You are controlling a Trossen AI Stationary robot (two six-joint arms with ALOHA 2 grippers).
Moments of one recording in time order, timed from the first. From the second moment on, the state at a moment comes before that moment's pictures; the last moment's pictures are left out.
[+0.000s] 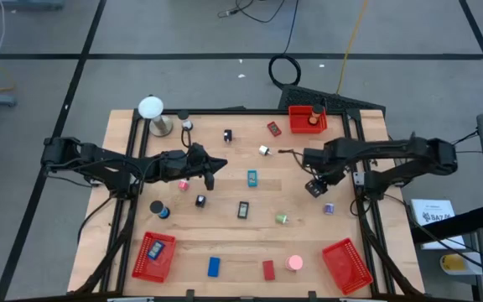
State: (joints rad) left arm 0.05 1.29 0.48 0.59 -0.23 -0.45; right arm -0.17 1.24 0.84 -1.19 -0.16 0.79
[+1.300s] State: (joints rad) left arm 0.05 1.29 0.48 0.59 -0.23 -0.50; right arm -0.05 1.40 0.78 -1.00 0.02 1.32
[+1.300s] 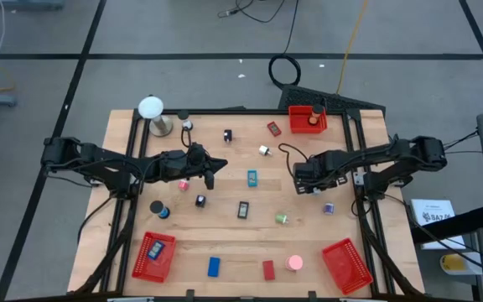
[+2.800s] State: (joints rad) left arm 0.05 1.29 0.48 0.55 -0.23 -0.46; right arm 0.57 1.25 1.06 -1.13 -0.09 1.75
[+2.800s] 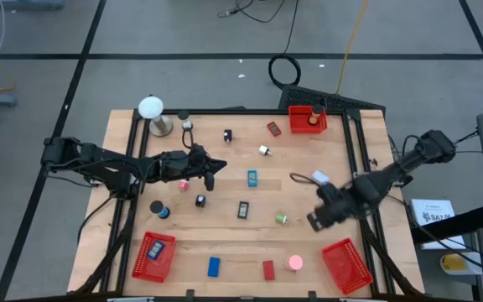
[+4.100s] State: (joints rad) left arm 0.05 1.29 0.48 0.55 -0.21 -0.40; right arm 1.05 1.64 1.06 -0.76 -0.18 2.22
